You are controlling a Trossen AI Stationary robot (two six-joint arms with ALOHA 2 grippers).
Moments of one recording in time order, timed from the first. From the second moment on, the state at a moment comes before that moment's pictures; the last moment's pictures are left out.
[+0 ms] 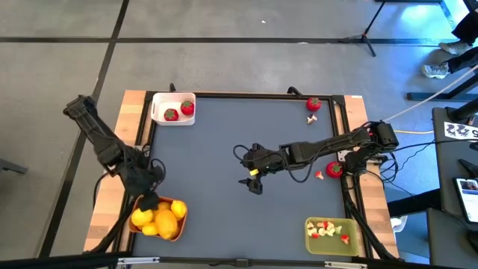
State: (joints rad) left arm -0.78 0.87 0.80 -0.94 0.10 -1.54; right arm 0.17 1.68 1.20 -0.23 0.07 0.27
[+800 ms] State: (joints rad) left arm -0.55 0.91 0.80 -0.91 -0.38 -1.09; right arm 0.06 1.44 1.20 -1.10 0.18 0.43
